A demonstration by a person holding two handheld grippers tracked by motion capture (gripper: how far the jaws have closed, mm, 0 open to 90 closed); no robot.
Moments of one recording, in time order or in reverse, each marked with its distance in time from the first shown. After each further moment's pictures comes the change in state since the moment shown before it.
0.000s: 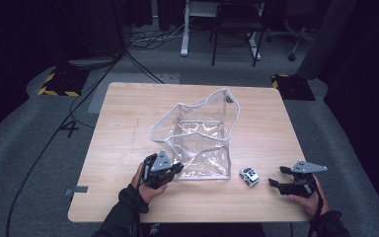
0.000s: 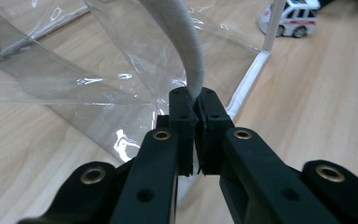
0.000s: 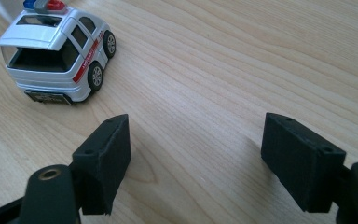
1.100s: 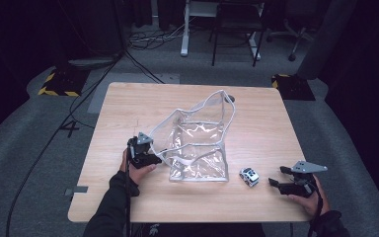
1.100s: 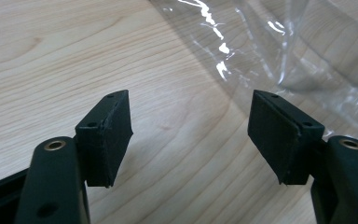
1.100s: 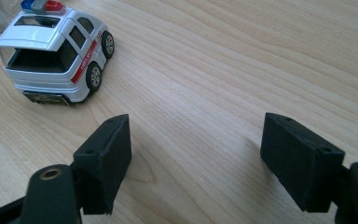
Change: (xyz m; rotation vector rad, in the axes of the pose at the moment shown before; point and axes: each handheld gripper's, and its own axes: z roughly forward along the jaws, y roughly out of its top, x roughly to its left) left arm 0.091 -0.015 0.024 0.043 0.243 -0.371; right arm 0.000 0.000 0.000 -0.002 -0.004 0.008
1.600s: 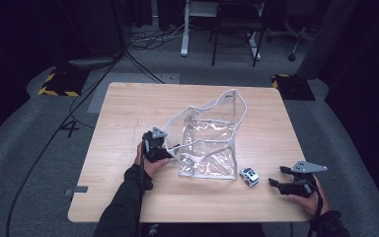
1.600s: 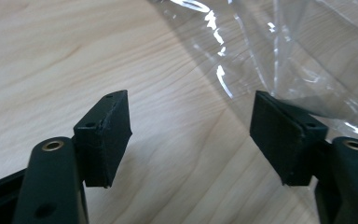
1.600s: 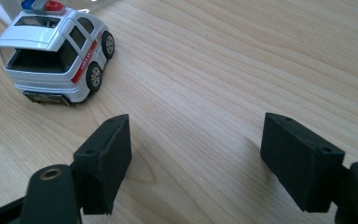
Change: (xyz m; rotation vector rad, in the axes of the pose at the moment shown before) left arm -0.029 0.024 0.031 -0.019 0.020 0.045; right arm -0.001 0.000 0.000 -0.002 -0.002 -0.009
